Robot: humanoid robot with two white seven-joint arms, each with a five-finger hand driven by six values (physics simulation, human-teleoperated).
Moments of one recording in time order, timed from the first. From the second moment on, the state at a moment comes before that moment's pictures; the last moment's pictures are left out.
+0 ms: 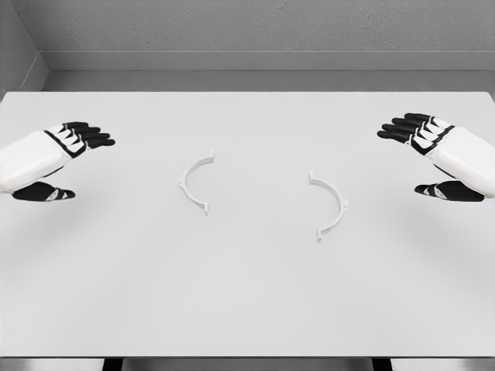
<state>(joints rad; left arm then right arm) -0.17 0.98 -0.24 -1.60 -0.38 -0.61 -0.15 -0.02 -0.85 -0.01 -1.77 0.31 -0.61 0.27</state>
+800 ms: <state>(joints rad) -0.38 0.67 -0.33 -1.37 -0.43 -0.61 -0.14 -0.33 -0.68 0.21 -1.45 0.56 -0.61 0.42</state>
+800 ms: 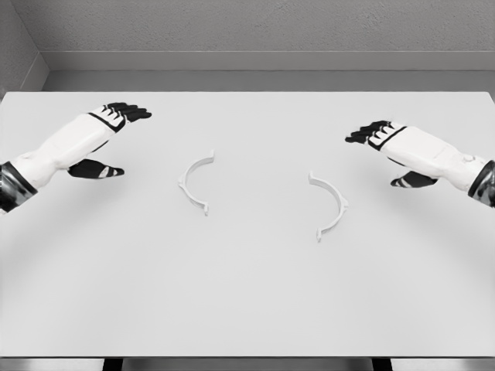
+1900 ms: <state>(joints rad) -0.51 0.44 -0.44 -1.04 -0.44 -0.61 -0.14 -0.30 -0.60 0.27 -1.46 0.58 -0.61 0.44</state>
